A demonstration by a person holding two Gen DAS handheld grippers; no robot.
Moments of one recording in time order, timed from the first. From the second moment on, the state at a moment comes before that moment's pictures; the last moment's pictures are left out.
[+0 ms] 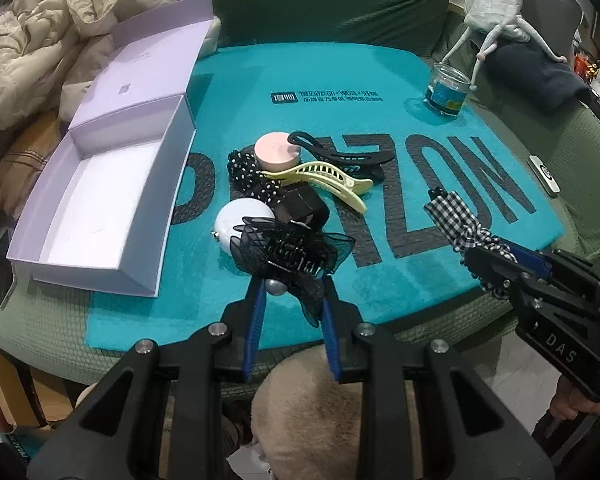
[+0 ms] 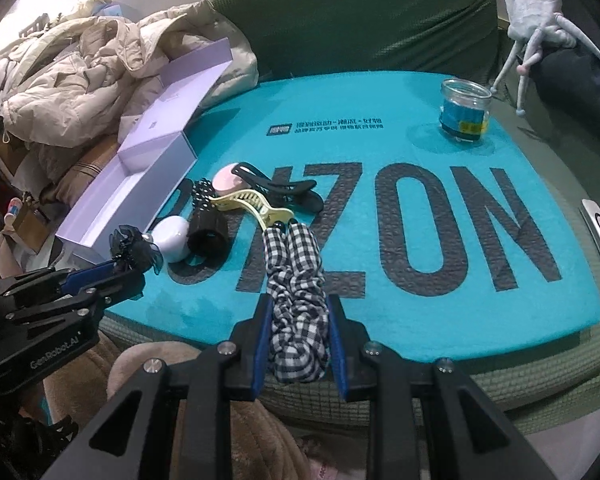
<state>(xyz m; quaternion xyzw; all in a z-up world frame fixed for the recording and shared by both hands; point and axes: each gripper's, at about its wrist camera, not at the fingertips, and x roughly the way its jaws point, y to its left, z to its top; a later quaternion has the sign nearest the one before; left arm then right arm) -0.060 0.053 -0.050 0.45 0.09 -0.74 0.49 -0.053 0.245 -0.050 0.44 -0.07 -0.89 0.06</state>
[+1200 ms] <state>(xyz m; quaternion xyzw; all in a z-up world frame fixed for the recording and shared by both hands) 0.102 0.039 0.009 0.40 0.13 -0.65 0.63 -0.071 0.061 -0.018 0.43 0.05 -0.87 0.24</state>
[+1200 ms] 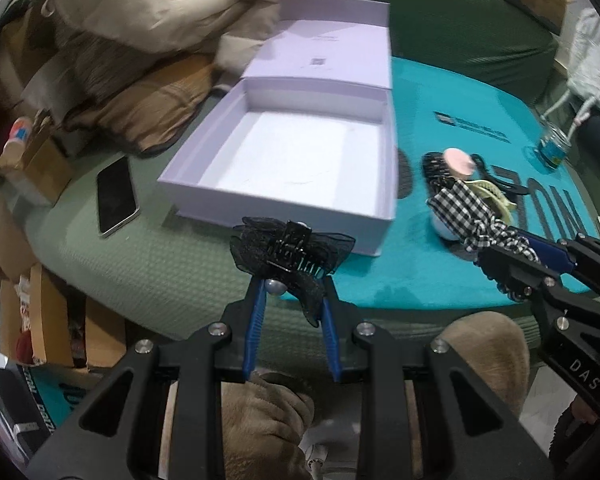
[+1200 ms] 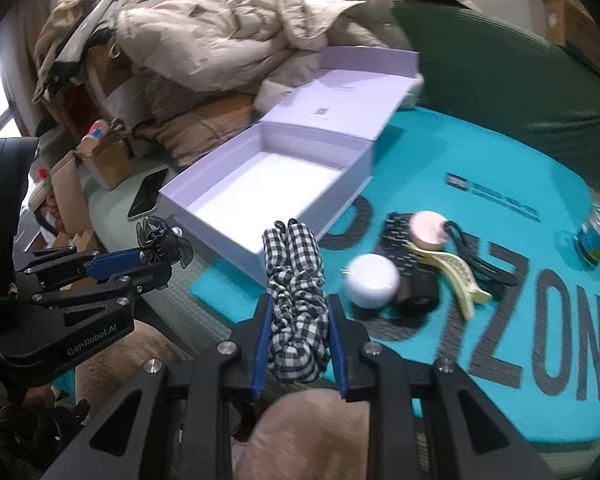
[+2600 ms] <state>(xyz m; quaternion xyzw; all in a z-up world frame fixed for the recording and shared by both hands) 0.154 -0.095 0.028 0.41 0.15 -0.63 0.64 -0.187 -0.052 -0.048 0.46 0.08 -0.84 0.28</state>
